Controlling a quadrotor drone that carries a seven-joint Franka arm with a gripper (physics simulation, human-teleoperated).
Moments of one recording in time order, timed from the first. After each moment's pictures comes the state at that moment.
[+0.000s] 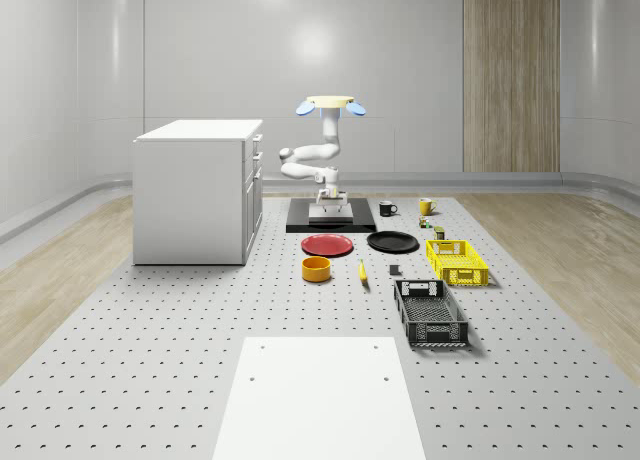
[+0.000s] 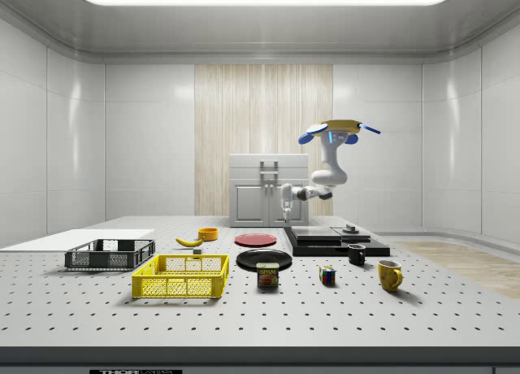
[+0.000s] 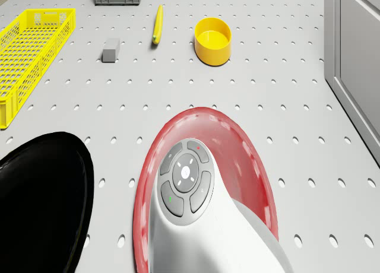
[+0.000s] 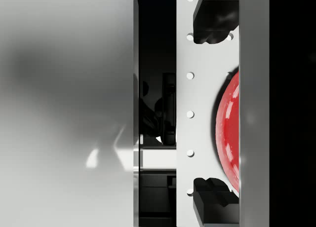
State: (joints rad) arm -1.19 -1.39 1.12 -2.78 -2.05 1.56 1.66
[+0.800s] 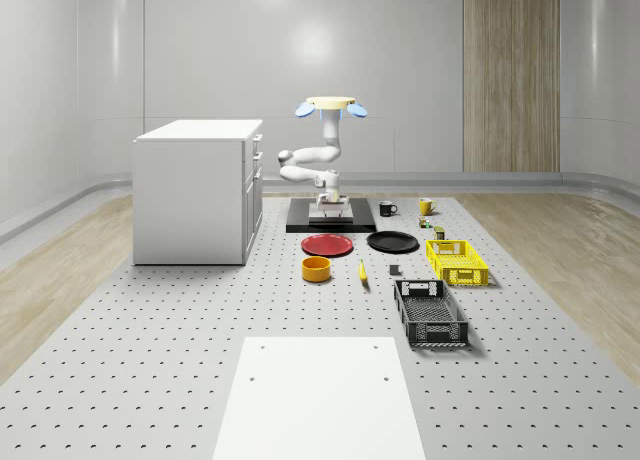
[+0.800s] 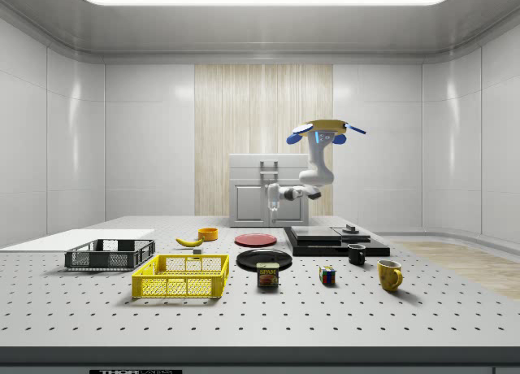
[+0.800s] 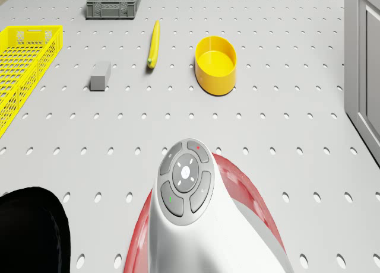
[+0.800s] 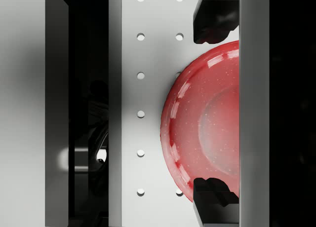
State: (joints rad) arm -1.20 -1.40 1.12 -2.78 -2.05 1.56 1.66
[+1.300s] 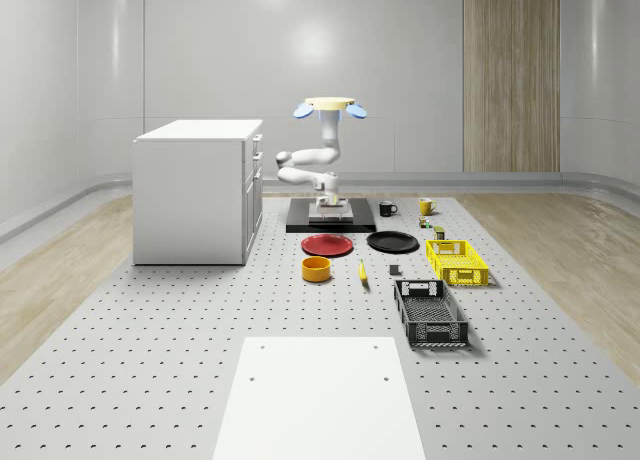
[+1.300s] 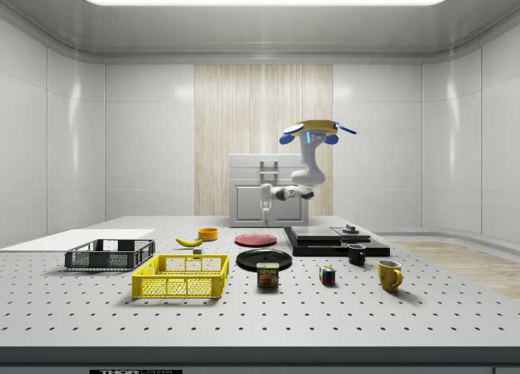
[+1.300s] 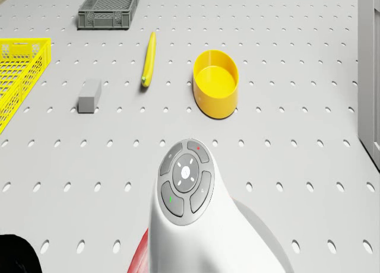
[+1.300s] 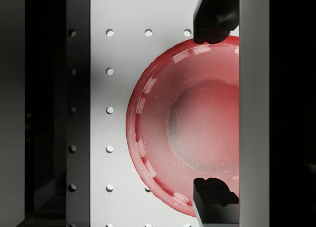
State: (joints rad) arm -1.20 -1.40 1.12 -2.78 -2.05 1.57 1.66
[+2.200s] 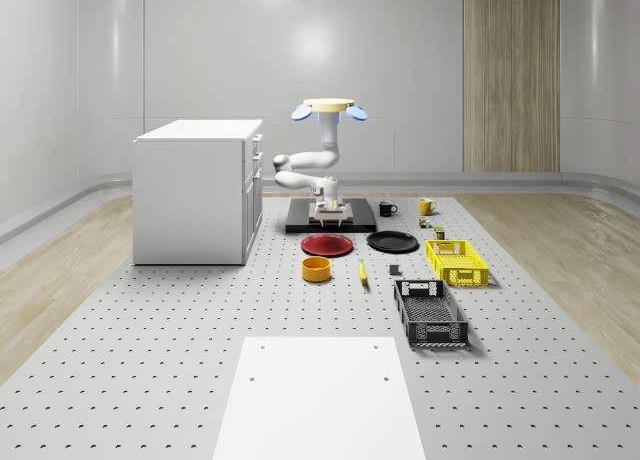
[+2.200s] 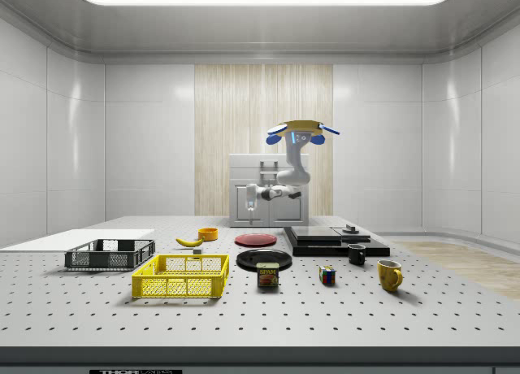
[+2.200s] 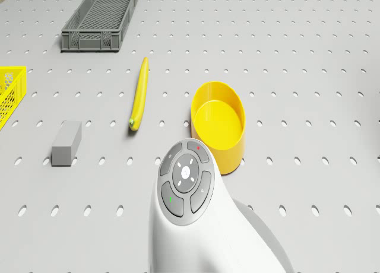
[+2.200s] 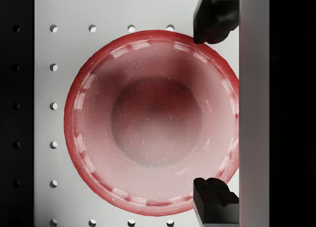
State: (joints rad) arm -1.20 -1.41 1.12 -2.78 -2.04 1.57 1.66
